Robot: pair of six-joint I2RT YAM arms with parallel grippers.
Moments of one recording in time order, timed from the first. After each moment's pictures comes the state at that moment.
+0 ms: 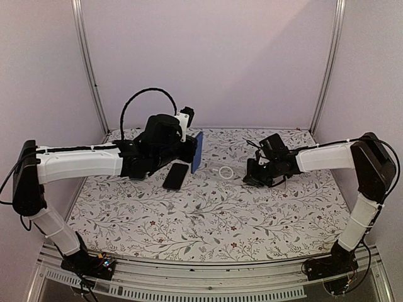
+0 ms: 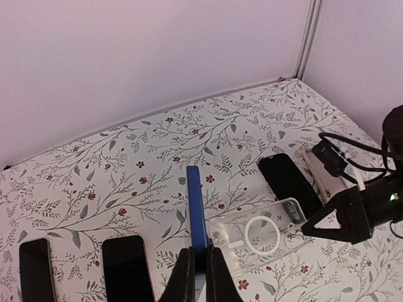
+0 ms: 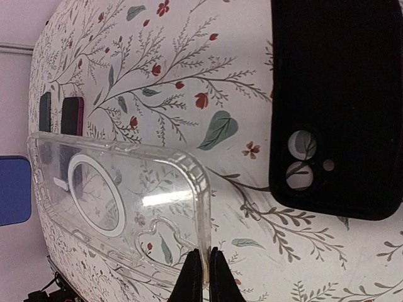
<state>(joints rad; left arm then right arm) -0.90 1.61 1.19 0.02 -0.39 -0.21 0.58 1.77 1.05 -0.17 -0.22 0.82</state>
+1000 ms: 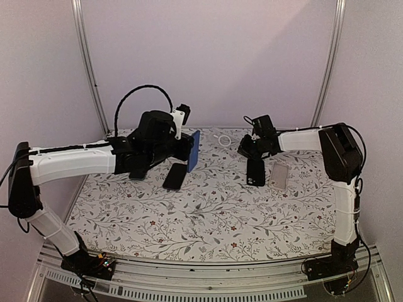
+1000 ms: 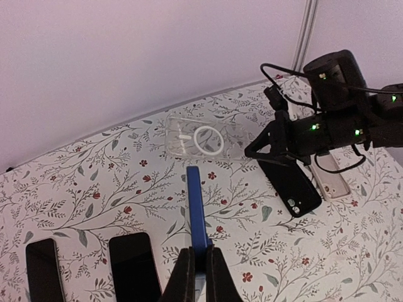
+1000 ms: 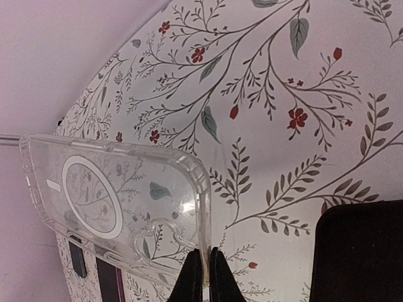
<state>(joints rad) -0.88 1.57 1.19 -0.03 -0.36 -0.19 0.47 2.14 1.50 -0.09 -0.14 0.90</state>
